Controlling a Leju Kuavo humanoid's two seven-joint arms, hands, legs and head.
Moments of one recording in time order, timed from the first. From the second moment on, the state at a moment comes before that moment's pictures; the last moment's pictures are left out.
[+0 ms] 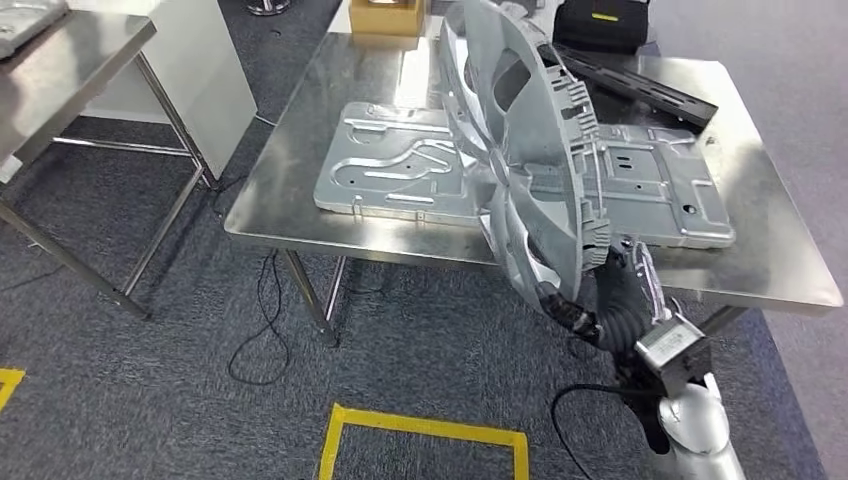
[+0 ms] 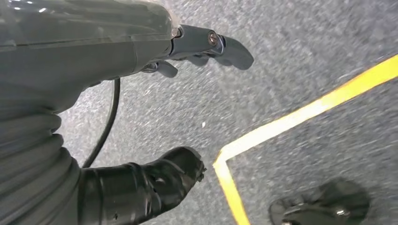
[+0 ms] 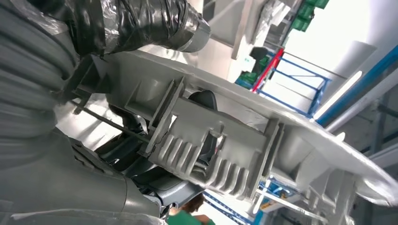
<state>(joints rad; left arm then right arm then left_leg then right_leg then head) -0.10 -0.13 0.67 -0.21 -1.20 0.27 0.00 -0.27 -0.14 0.20 -1.83 -0.13 0.17 -0.39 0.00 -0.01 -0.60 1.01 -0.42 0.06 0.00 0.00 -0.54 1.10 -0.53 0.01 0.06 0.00</state>
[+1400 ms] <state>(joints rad) -0.13 -0.14 0.65 -0.21 -1.29 0.23 0.01 -0.87 -0.34 0.56 -1.13 0.99 -0.05 -0.13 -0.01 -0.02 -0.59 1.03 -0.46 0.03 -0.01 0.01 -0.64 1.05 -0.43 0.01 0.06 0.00</state>
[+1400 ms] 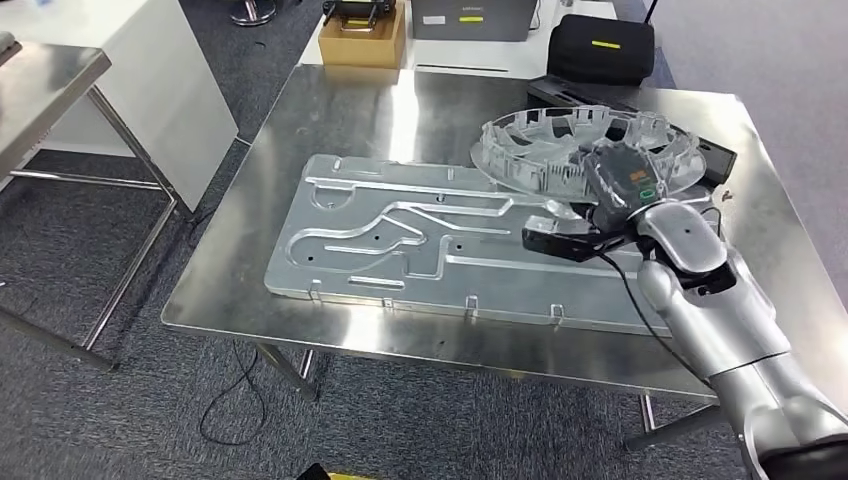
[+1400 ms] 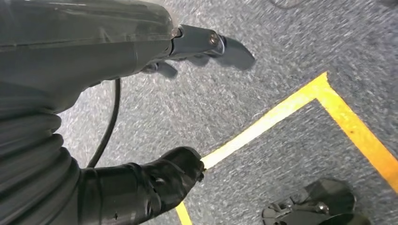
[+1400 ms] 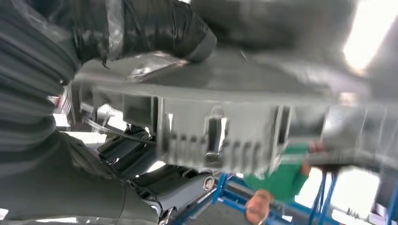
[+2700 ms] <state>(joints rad) -0.11 -0.13 0.76 -0.21 -1.19 0.23 0.00 -0.93 -0.42 0.53 -1.18 0.83 -0.03 0.01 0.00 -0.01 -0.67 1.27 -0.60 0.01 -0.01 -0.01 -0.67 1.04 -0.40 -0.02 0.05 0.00</state>
